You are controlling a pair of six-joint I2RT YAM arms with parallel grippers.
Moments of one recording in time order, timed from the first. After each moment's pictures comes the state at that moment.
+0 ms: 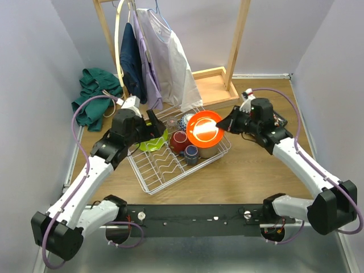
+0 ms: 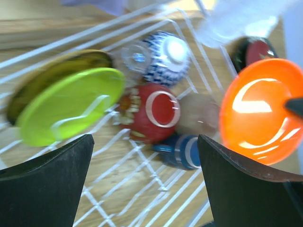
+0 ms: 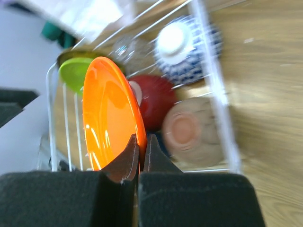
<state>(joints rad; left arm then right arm) -0.46 0.97 0.89 -0.40 0.03 -0.62 0.40 1.20 0.92 -0.21 -0.33 0.58</state>
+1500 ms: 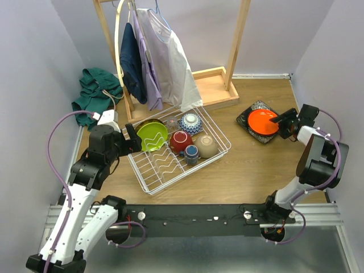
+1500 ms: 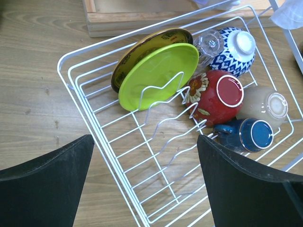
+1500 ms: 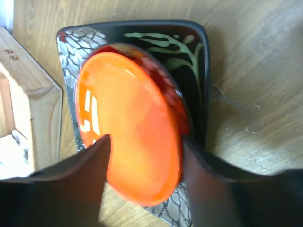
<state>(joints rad) -0.28 0.67 0.88 -0.74 -0.09 -0.42 -0.40 1.67 0.89 -0.01 -0.27 0.72</state>
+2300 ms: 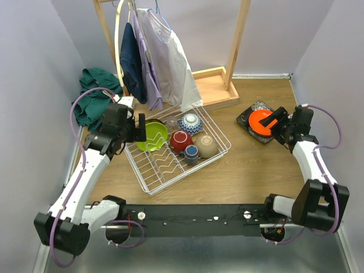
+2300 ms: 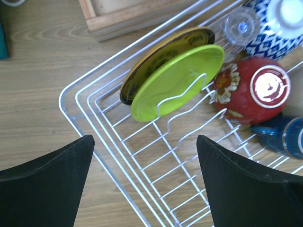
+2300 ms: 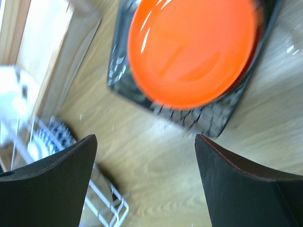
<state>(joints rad) -0.28 1.00 1.02 -0.74 -0.09 -0.23 -0.25 1.24 0.80 -0.26 -0.21 0.61</state>
